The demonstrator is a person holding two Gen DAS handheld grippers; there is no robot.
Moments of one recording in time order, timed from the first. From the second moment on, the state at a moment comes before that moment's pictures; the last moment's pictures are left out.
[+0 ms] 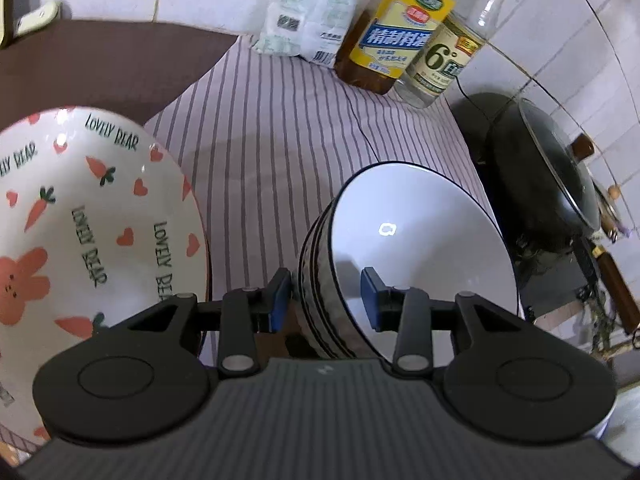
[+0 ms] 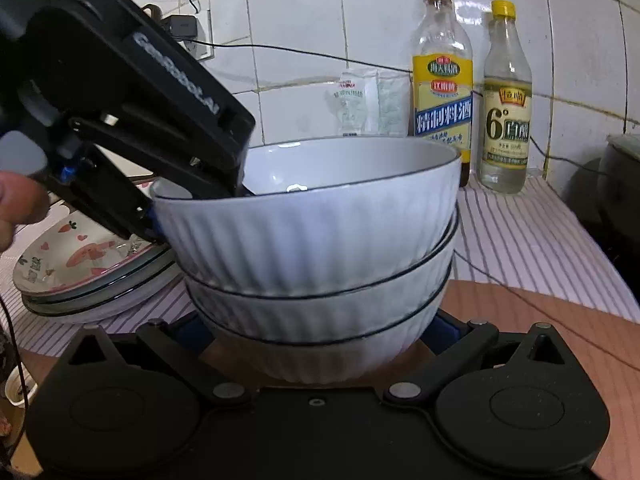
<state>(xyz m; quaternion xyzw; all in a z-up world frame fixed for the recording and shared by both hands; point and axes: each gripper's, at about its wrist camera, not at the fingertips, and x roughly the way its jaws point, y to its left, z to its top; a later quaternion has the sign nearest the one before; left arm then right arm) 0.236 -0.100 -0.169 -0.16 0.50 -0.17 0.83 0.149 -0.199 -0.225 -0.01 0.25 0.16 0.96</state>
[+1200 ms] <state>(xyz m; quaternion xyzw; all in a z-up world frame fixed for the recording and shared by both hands) 0.207 -0.085 -0.122 -0.11 0.48 -0.21 0.84 0.116 -0.179 -0.191 -0.01 0.24 0.12 0.96</state>
